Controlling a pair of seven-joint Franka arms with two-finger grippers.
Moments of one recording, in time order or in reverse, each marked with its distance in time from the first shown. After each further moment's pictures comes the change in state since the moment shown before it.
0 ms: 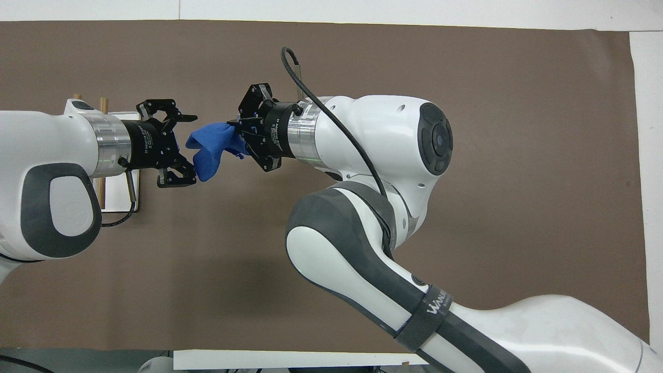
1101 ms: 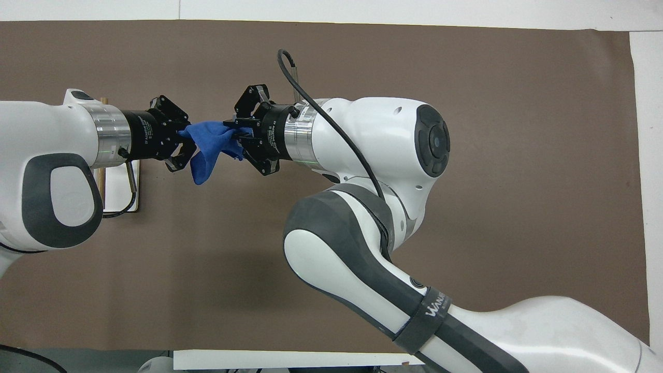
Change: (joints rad) left arm 0.000 0.018 0.006 0.050 0.000 0.005 0.025; right arm -0.002 0.001 0.001 0.001 0.000 0.000 0.001
